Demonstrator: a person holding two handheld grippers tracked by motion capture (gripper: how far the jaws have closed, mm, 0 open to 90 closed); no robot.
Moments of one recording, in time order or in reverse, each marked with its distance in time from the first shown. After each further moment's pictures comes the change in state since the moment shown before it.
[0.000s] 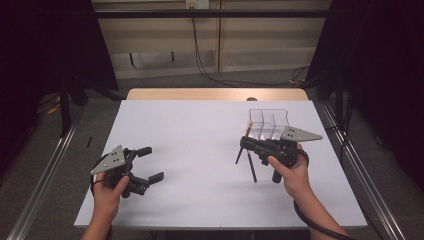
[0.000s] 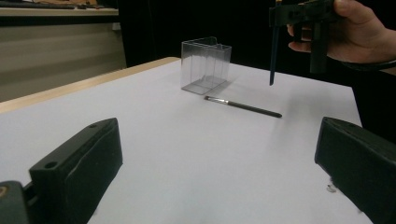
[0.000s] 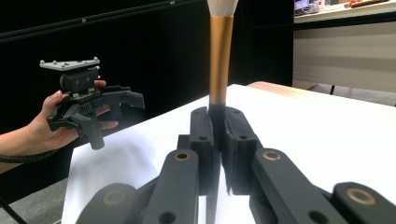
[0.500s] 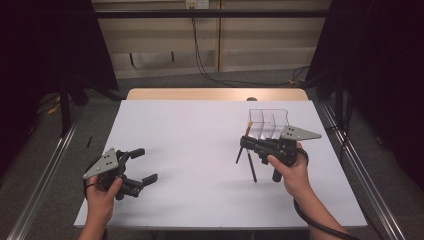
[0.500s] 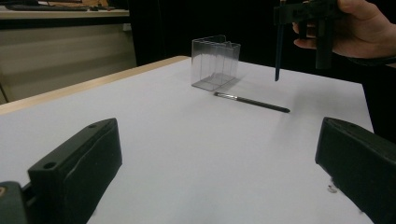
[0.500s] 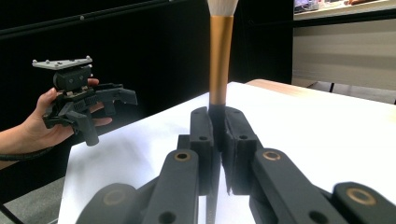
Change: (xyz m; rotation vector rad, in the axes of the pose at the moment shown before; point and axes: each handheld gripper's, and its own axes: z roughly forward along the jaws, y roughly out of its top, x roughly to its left) left arm 0.002 -0.004 -0.015 -0.004 0.034 0.006; right arm -0.003 0.000 0.002 0.013 -0.001 0.002
